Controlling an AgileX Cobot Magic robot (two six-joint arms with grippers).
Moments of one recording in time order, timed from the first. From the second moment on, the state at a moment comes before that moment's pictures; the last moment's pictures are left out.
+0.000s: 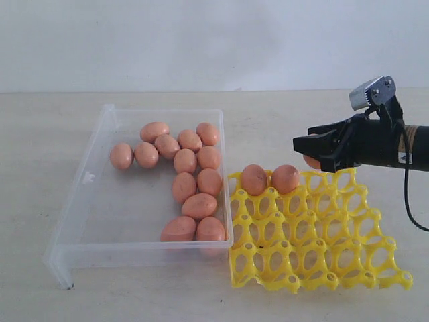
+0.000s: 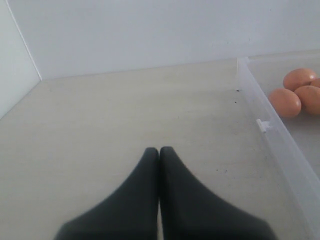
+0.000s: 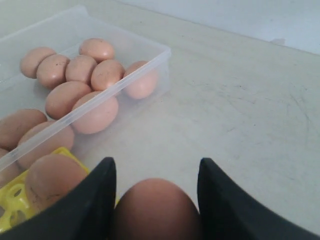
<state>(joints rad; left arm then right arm) 0.07 0.00 0.00 0.25 0.31 -0.12 -0.07 1.96 -0.84 -1.22 -0.97 0.70</state>
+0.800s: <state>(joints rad) 0.07 0.00 0.00 0.25 0.31 -0.12 0.00 1.96 -0.85 -1.26 -0.87 0.78</state>
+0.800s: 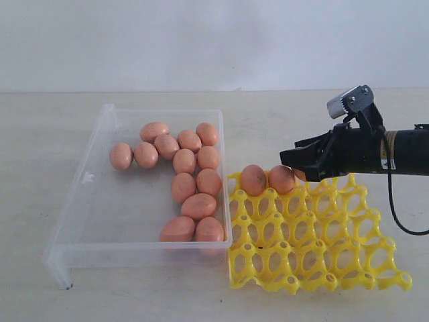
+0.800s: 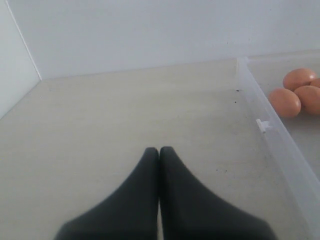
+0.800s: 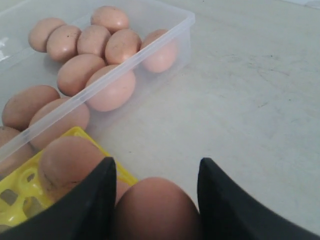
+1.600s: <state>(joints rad) 0.07 0.00 0.00 0.25 0.31 -0.12 0.02 1.96 -0.85 -1.28 -0.79 0.82</state>
